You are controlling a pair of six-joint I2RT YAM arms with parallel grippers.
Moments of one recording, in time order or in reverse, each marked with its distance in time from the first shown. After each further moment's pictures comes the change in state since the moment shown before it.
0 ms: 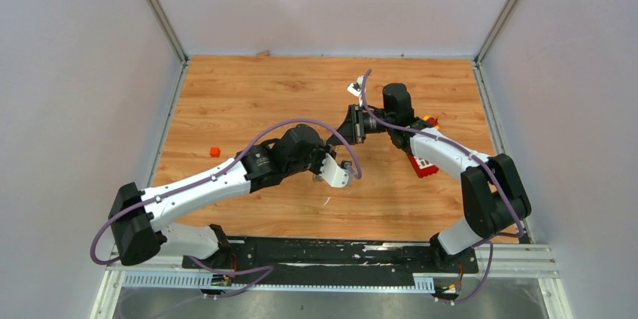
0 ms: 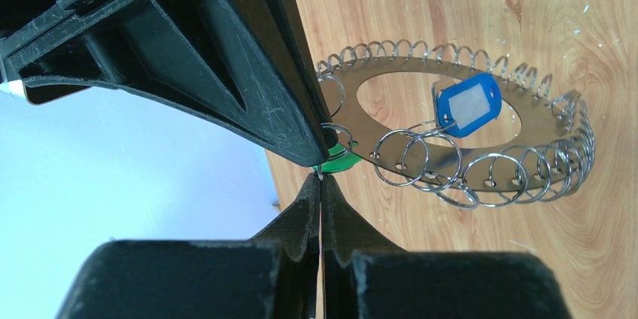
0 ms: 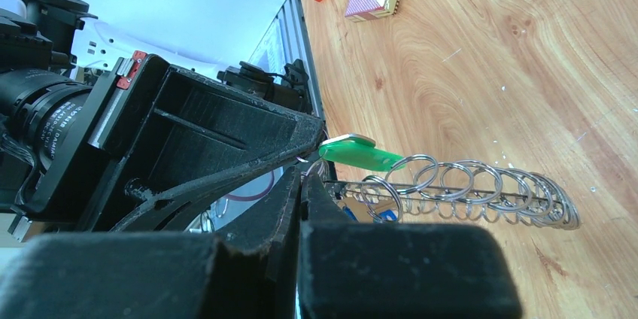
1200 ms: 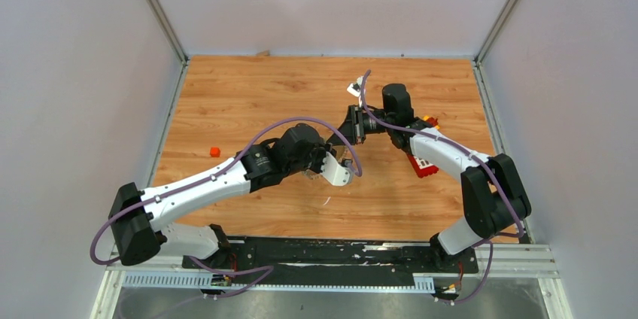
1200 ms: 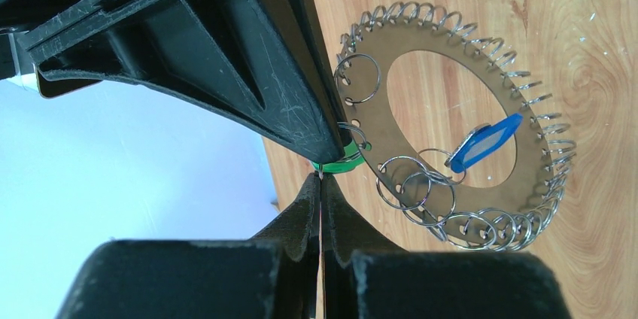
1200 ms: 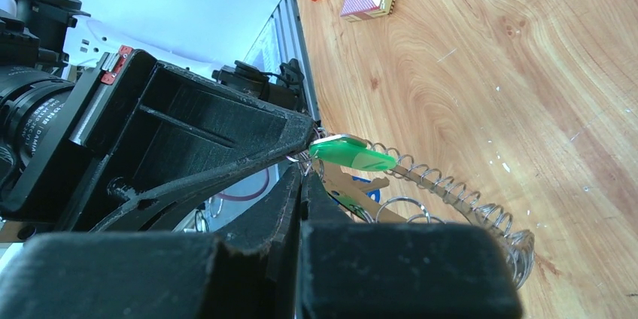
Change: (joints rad) left arm 0.000 0.000 0.007 0.008 -0.010 -0.019; right arm 0.000 0.000 0.000 -0.015 0.010 -0.024
